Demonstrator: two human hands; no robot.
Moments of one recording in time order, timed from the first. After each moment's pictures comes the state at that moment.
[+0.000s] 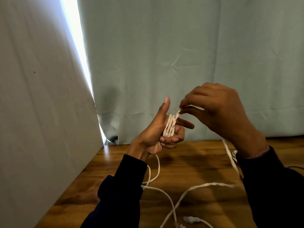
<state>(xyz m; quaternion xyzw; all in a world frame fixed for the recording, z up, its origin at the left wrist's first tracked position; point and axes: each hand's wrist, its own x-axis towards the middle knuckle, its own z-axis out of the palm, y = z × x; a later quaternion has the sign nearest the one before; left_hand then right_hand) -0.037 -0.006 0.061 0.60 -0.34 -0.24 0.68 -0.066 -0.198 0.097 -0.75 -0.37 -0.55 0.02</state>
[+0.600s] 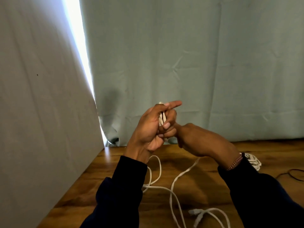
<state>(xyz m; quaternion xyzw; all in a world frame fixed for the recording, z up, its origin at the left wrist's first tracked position) -0.056 -0.010 0.078 0.49 -0.31 -0.08 0.81 -0.055 -0.153 0.063 -0.96 -0.25 -0.11 0.07</state>
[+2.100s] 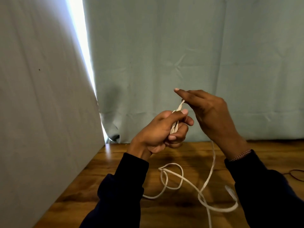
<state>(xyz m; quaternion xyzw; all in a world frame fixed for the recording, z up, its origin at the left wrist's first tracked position) -0.054 -0.009 0.065 0.62 -0.35 -0.15 0.69 -0.035 -0.182 0.072 -0.76 -0.33 -0.53 0.16</state>
